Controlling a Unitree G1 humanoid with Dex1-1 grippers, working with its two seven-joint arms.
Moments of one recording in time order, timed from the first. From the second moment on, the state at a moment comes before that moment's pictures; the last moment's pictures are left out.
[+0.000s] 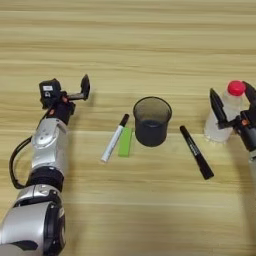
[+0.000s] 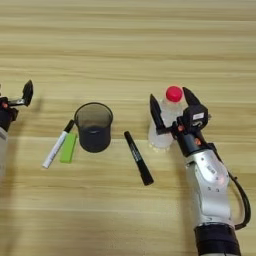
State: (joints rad) left arm -0.50 0.16 0.27 0.85 -0.26 -0.40 -0.29; right arm -0.09 -0.18 -0.12 0.17 0.26 -0.38 0.40
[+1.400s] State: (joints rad) left arm -0.47 0.13 0.26 0.66 -0.29 -0.44 -0.34; right arm -0.07 -0.22 -0.15 -0.09 0.26 -0.20 0.32
